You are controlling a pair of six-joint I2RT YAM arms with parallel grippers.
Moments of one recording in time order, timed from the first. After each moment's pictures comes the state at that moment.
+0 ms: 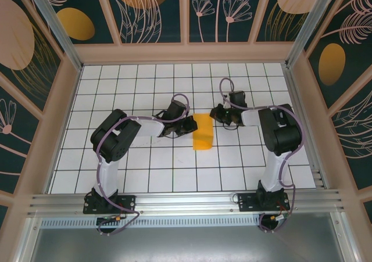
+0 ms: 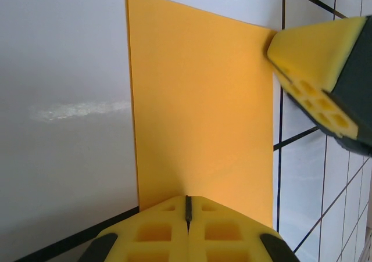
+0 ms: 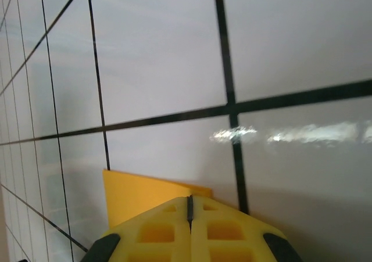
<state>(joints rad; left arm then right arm) -0.68 2.04 1.07 0.16 0.36 -0.92 0.26 1.93 0.93 0.16 -0.50 0.70</state>
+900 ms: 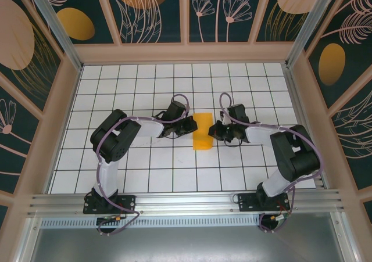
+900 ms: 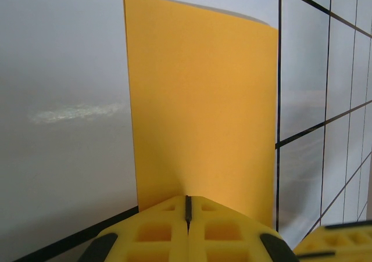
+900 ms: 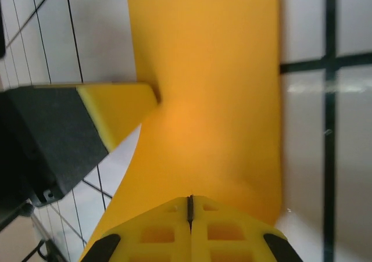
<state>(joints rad) -0.68 2.03 1.05 0.18 0.35 -0.92 0.40 1.59 0.66 -0.01 -0.57 0.72</state>
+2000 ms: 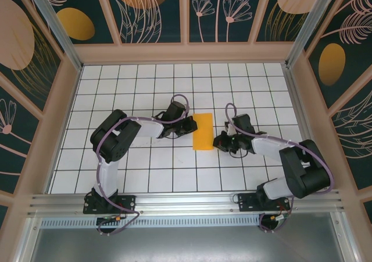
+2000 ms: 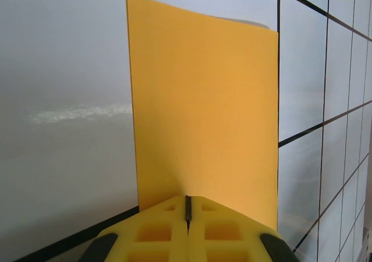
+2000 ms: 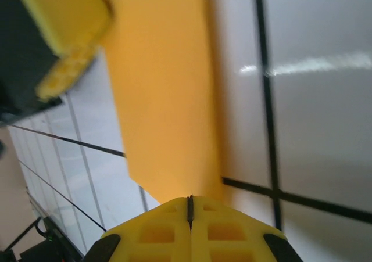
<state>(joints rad) -0.68 2.03 1.04 0.20 0.35 -0.92 0.39 1.42 0.53 -0.08 -0.57 0.74</state>
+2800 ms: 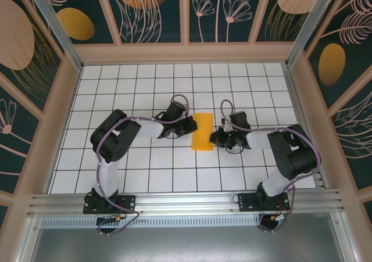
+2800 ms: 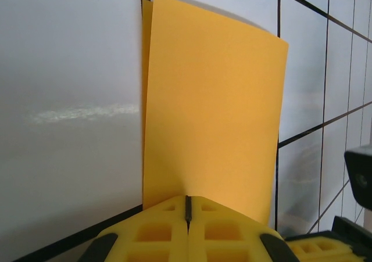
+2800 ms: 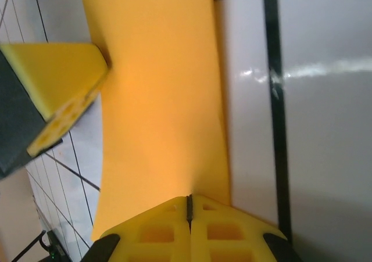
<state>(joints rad) -0.68 2.03 1.04 0.20 0.35 -0.93 0.37 1.60 0.53 0.10 -0.60 0.74</state>
